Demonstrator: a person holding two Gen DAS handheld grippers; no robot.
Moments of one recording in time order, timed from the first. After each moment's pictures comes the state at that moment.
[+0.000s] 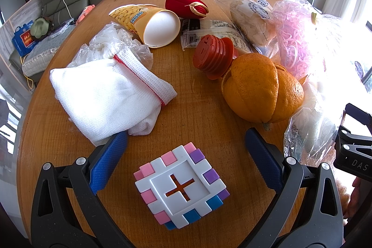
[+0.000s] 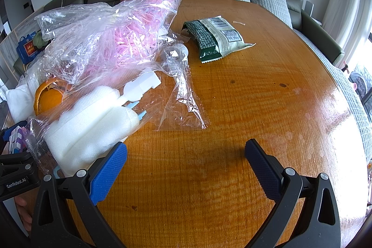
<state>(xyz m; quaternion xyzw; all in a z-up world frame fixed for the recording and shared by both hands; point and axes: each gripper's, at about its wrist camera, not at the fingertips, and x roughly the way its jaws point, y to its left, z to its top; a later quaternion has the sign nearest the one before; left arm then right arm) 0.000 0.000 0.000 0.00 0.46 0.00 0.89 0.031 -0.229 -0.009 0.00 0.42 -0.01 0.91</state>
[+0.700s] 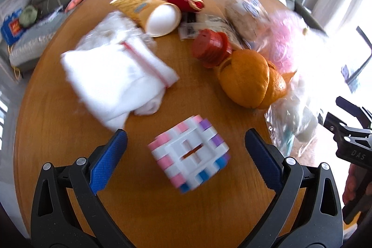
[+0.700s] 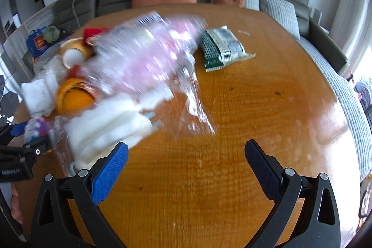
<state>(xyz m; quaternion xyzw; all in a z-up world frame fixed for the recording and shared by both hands) -0.020 0.021 0.018 -0.05 0.49 -0.05 0.87 0.013 -0.228 0.021 -0.02 0.42 0.03 0.91</state>
